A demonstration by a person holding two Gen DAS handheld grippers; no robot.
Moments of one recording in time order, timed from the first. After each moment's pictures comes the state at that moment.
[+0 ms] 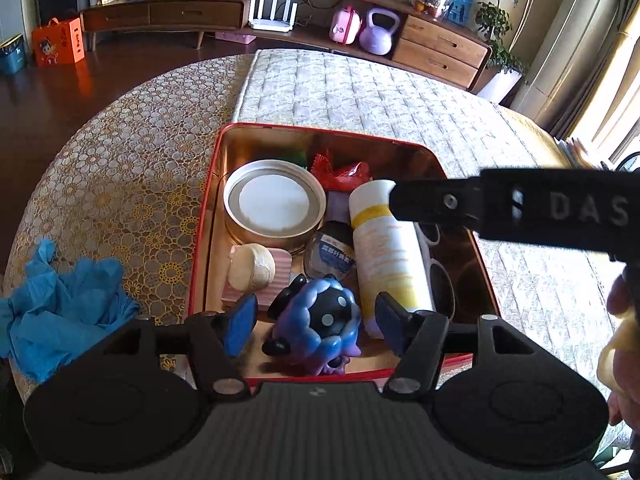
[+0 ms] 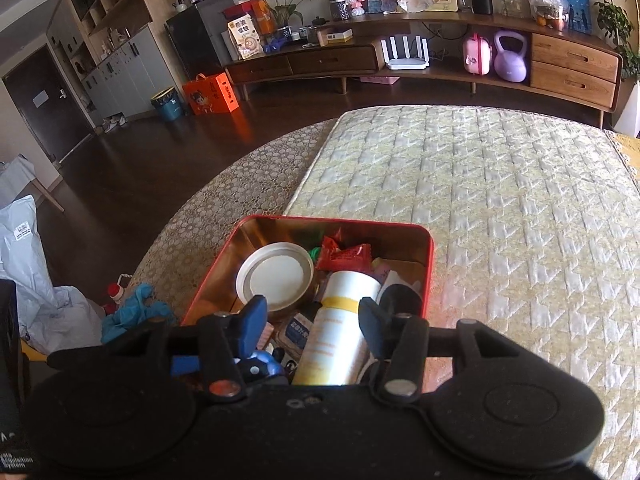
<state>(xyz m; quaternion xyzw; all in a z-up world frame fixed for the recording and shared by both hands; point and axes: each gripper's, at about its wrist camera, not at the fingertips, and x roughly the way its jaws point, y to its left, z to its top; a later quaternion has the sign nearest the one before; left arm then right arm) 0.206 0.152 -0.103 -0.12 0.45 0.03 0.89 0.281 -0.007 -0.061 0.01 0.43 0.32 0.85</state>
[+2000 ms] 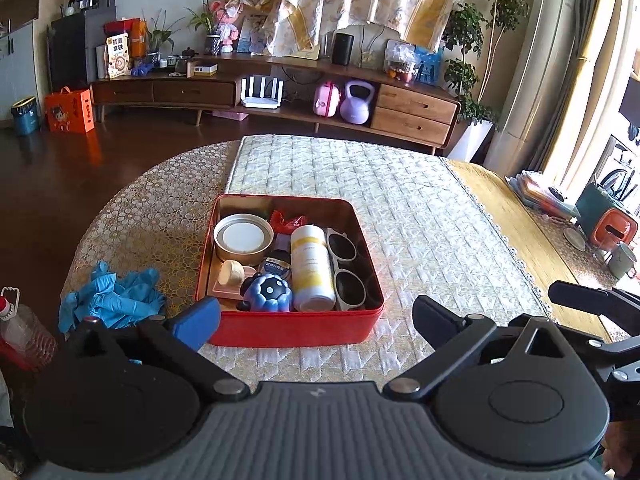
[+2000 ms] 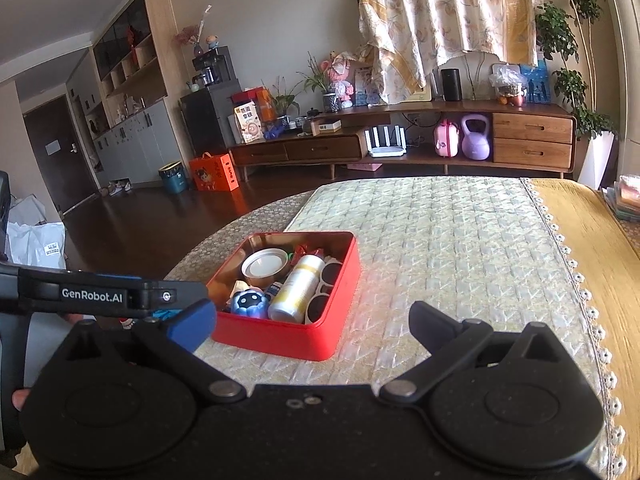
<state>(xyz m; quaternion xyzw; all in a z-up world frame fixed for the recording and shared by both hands) 0.090 0.093 -0.015 -0.09 0.35 0.04 0.93 0.137 -0.139 -0.026 0.03 0.29 0.31 0.91</state>
